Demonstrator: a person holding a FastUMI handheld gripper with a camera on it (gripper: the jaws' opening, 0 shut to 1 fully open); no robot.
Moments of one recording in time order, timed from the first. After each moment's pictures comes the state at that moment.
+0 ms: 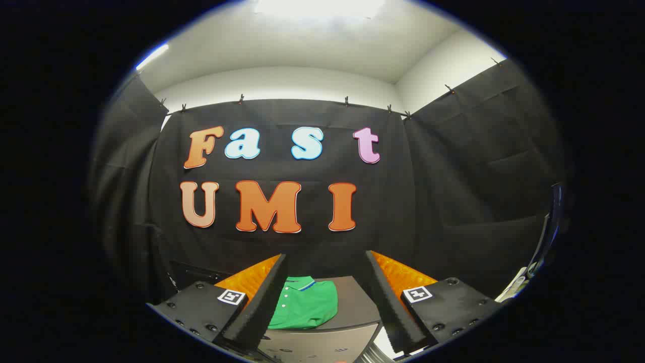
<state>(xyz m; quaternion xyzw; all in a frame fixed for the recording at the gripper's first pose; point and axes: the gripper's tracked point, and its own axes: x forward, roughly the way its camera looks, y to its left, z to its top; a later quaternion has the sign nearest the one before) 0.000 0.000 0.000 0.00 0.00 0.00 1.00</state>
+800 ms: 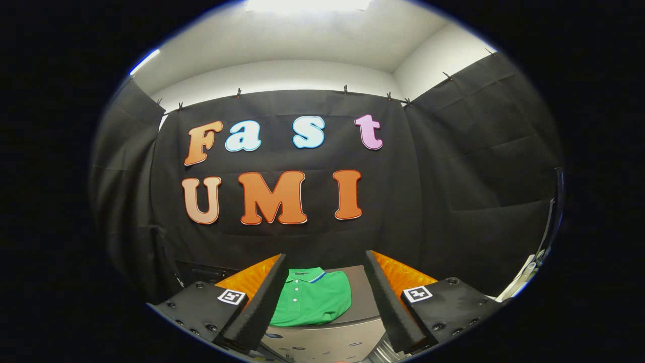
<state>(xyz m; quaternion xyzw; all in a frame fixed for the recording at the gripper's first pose) 0.013 0.010 -0.020 0.02 0.02 0.00 1.00</state>
